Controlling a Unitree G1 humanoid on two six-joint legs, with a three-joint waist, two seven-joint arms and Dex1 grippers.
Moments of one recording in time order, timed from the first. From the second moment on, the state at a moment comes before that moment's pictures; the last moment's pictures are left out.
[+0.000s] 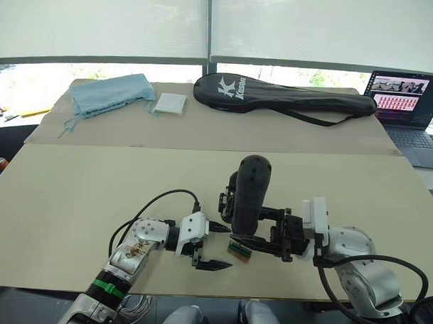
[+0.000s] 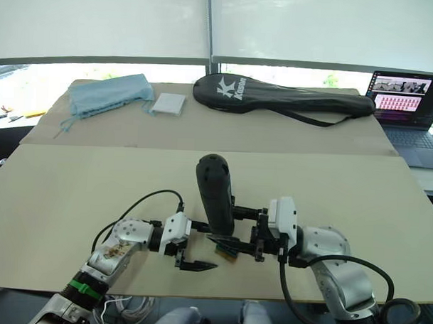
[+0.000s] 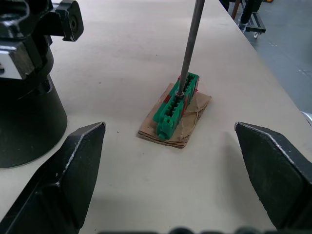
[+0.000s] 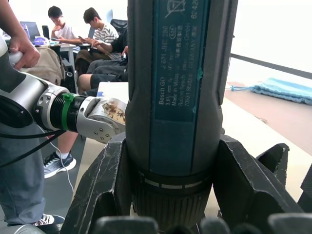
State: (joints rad) left arm -0.28 0.41 -0.34 0.10 -0.16 0.03 -1.22; right arm -0.09 -0.53 0.10 -0.47 0.55 0.16 1.04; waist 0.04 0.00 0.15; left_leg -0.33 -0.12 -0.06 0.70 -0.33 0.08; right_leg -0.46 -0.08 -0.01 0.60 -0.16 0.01
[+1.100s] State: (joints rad) left arm -0.25 0.43 -0.30 0.10 -0.24 0.02 -1.27; right arm -0.11 -0.55 0.10 -0.50 0.59 0.21 1.02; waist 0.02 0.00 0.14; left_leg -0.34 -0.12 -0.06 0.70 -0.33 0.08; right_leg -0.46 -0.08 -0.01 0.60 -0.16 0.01
